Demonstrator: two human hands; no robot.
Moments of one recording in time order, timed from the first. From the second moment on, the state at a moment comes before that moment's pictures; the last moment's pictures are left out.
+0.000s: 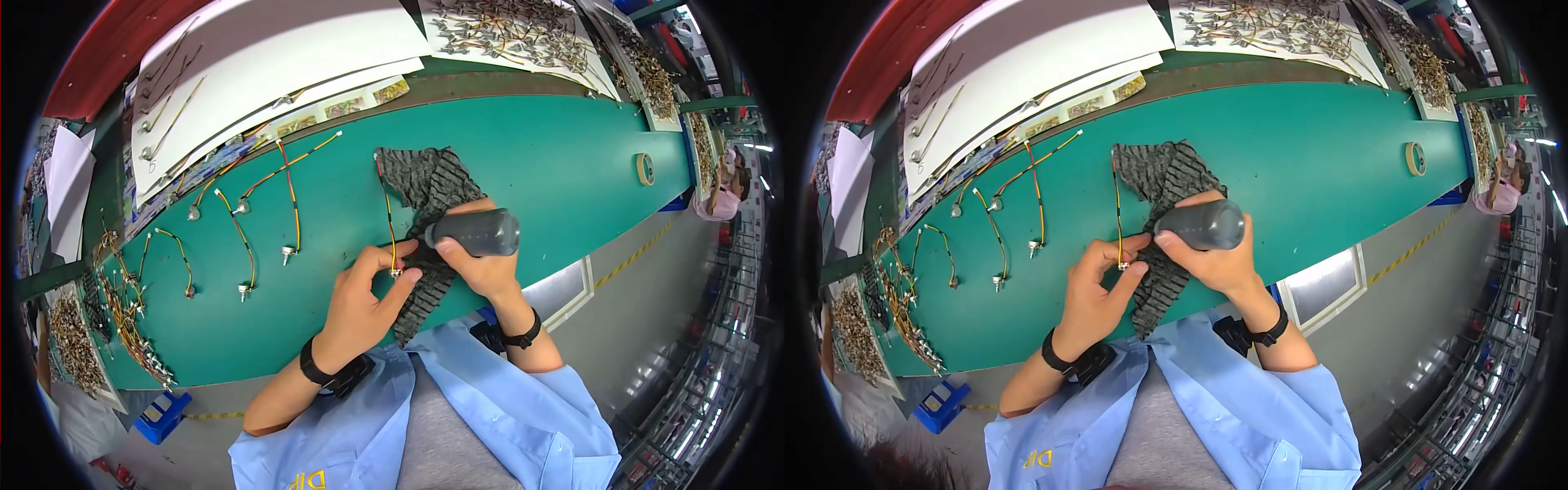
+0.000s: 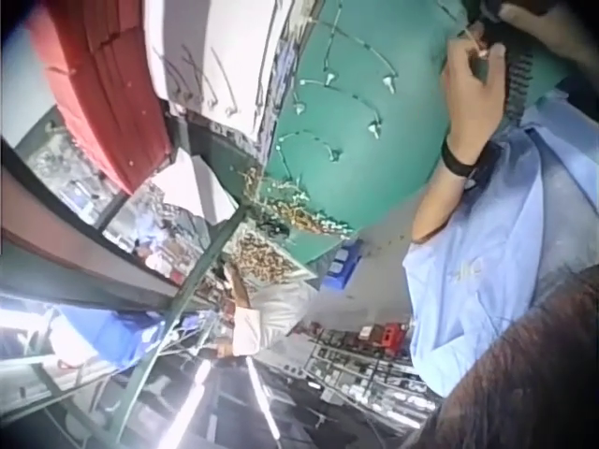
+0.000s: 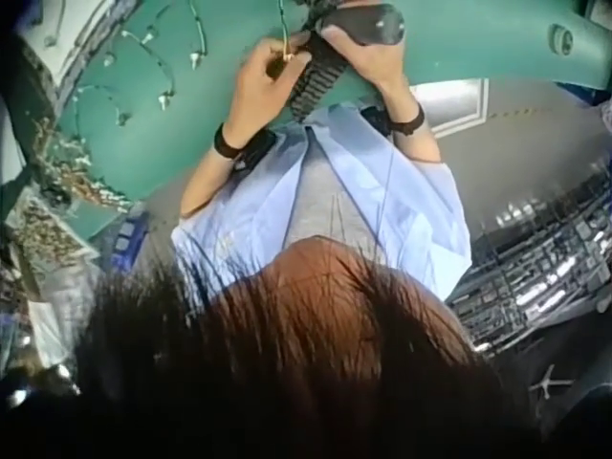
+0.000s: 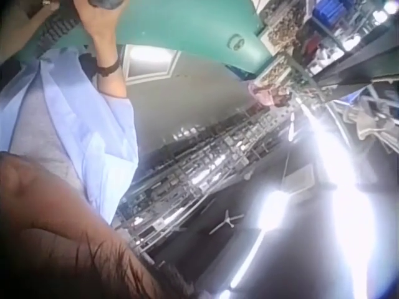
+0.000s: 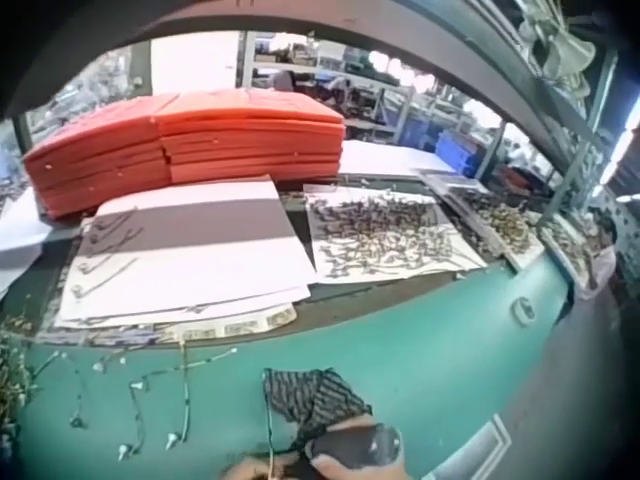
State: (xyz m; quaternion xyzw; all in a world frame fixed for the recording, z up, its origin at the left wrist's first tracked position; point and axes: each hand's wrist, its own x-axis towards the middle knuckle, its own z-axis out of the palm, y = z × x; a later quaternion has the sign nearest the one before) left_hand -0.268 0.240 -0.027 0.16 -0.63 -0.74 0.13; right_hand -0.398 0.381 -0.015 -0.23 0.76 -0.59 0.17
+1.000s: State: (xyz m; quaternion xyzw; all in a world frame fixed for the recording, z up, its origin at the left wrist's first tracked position) left_hand -0.273 0.187 0.018 0.11 -0.61 -0.76 0.19; right_hand -0.419 0.340 0.017 -0.06 0.26 -0.85 0.45
